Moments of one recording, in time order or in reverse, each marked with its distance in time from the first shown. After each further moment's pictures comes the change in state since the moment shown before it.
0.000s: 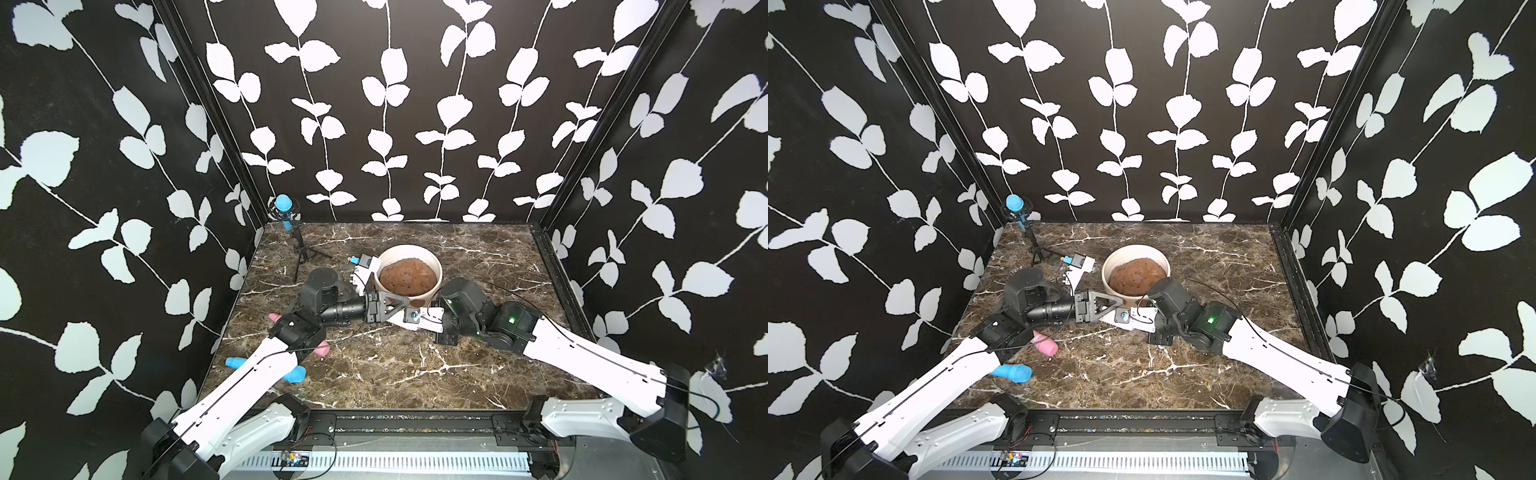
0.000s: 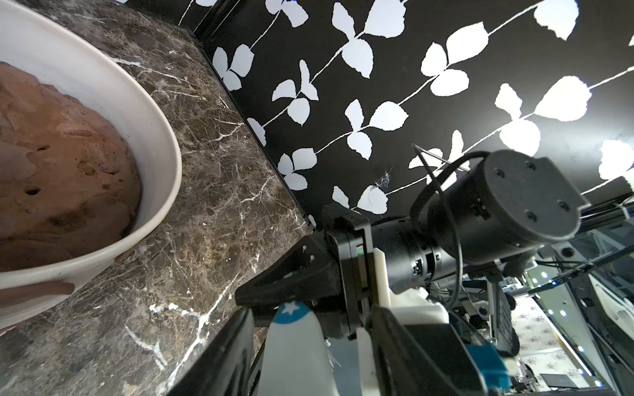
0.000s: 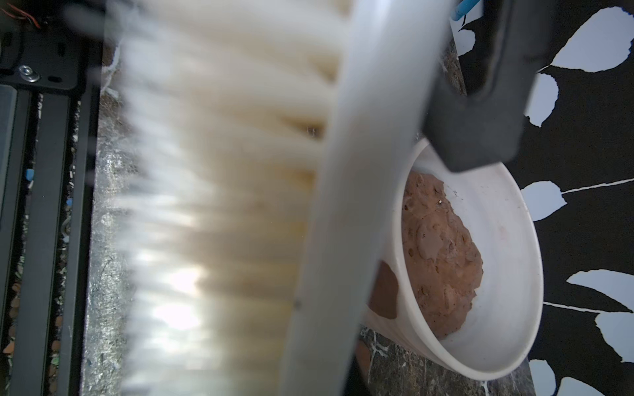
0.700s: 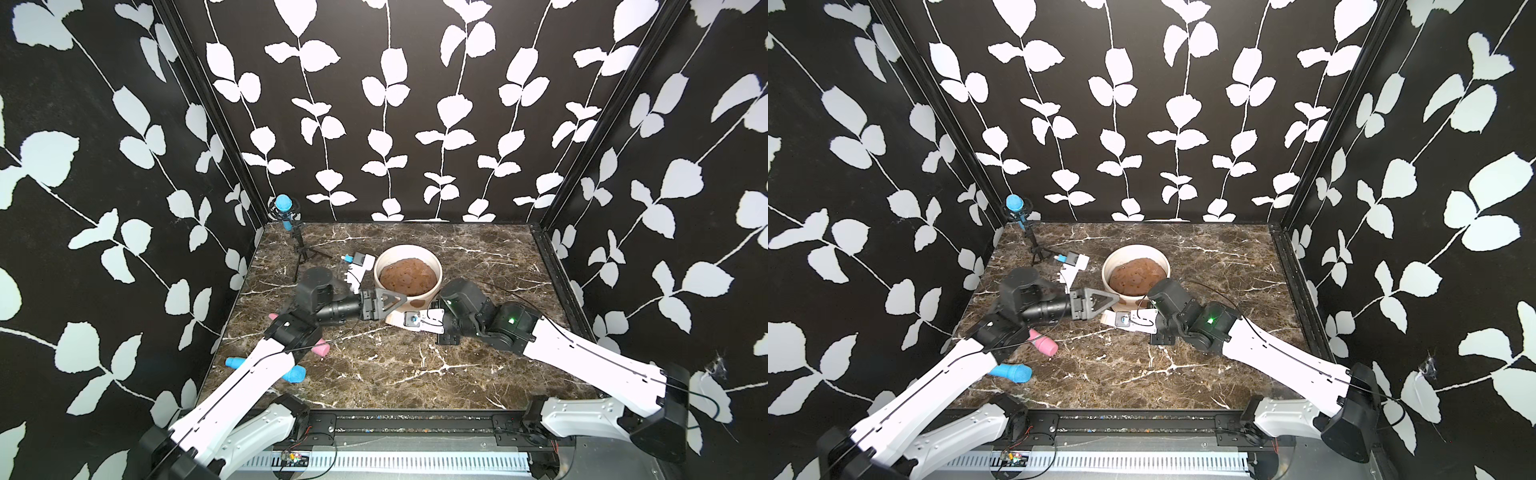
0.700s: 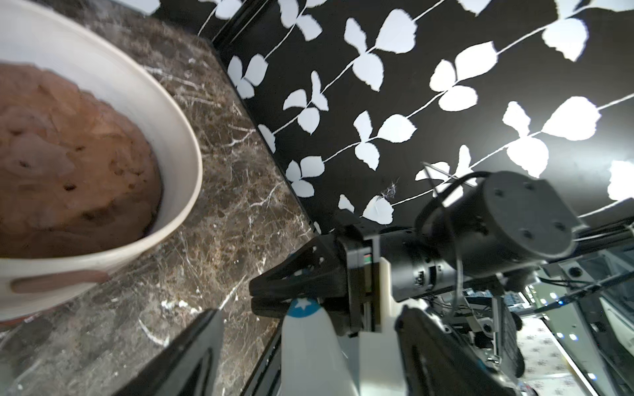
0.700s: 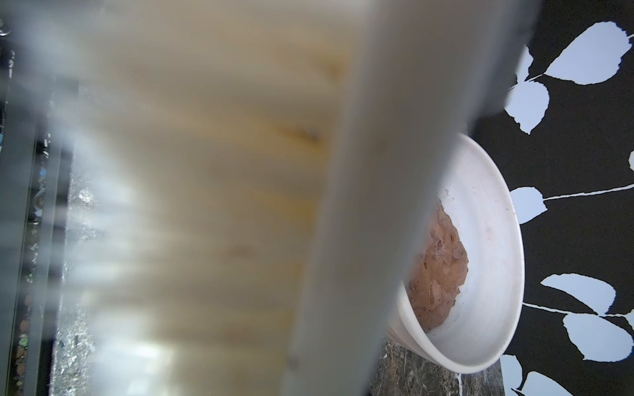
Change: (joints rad) left arm 0.023 0.005 0.011 -0.045 -0.014 -0.002; right arm 0.013 0.000 0.000 -0.011 0.039 -0.087
